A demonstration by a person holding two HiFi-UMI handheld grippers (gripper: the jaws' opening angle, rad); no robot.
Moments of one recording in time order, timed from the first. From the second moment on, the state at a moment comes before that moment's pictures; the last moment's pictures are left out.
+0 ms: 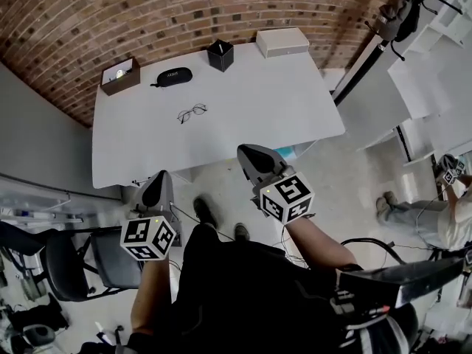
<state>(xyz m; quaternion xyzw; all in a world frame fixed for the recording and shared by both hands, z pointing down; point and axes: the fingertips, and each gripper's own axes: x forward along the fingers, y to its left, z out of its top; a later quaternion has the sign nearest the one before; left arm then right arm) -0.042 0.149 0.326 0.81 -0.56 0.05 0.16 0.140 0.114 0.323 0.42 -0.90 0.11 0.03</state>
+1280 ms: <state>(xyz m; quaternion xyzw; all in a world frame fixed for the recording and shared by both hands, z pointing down) -0.066 -0.102 0.419 0.90 -0.38 0.17 0.15 0.059 -0.053 0.355 0.49 -0.85 0.16 0.09</state>
